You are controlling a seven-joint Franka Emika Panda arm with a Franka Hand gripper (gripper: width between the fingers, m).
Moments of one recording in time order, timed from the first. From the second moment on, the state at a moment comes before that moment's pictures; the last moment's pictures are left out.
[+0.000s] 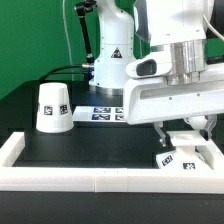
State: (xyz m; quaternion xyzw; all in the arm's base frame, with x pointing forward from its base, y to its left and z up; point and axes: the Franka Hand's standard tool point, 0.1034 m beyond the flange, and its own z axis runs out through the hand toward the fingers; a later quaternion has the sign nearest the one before) arm 0.598 0.097 0.050 -0.99 -0.02 -0.08 0.06
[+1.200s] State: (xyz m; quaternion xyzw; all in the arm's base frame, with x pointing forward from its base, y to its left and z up) arm 0.564 0.100 0.057 -1.00 -0.01 -0.07 0.06
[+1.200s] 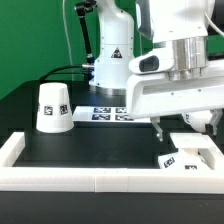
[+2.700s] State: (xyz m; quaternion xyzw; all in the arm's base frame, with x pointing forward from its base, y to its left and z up) arm 0.496 0.181 0.065 -1.00 -0.04 -0.05 0.07
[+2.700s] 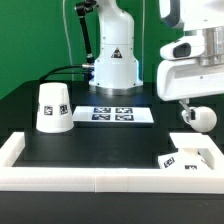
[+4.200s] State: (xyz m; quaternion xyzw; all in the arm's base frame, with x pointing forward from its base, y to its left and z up) arm 0.447 0.208 0.062 -0.98 -0.20 -0.05 0.05
